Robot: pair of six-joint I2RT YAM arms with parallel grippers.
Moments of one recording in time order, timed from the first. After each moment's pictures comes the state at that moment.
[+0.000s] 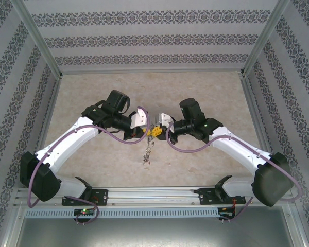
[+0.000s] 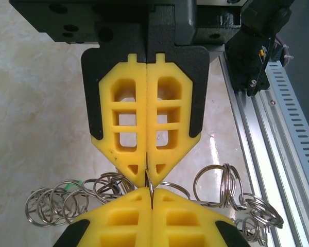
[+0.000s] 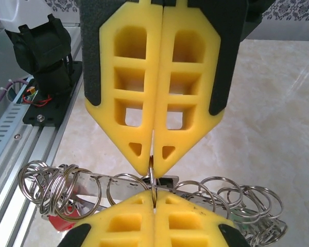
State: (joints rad) left arm -0.54 1.37 1.22 -0.79 0.76 0.75; right arm 0.59 1.29 0.91 -0.28 -0.86 -0.56
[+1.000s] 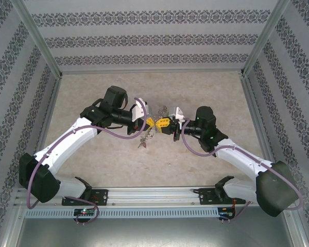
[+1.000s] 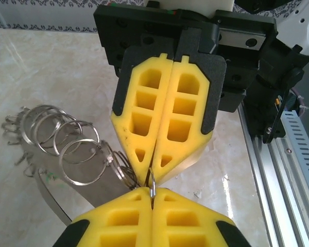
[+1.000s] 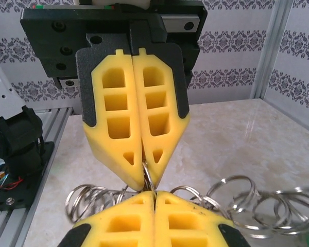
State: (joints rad) left arm -0.53 1.35 1.21 -0.58 0.79 0.57; right arm 0.52 1.18 0.63 0.43 -0.88 -0.09
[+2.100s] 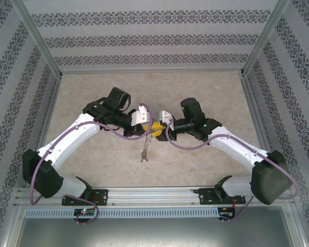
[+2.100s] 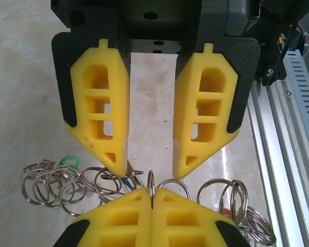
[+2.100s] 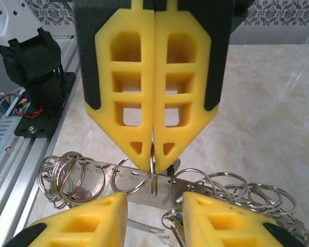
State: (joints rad) left arm -0.54 1.41 1.29 -0.86 0.69 0.76; right arm 0.57 1.32 0.89 -0.17 -0.88 -0.49
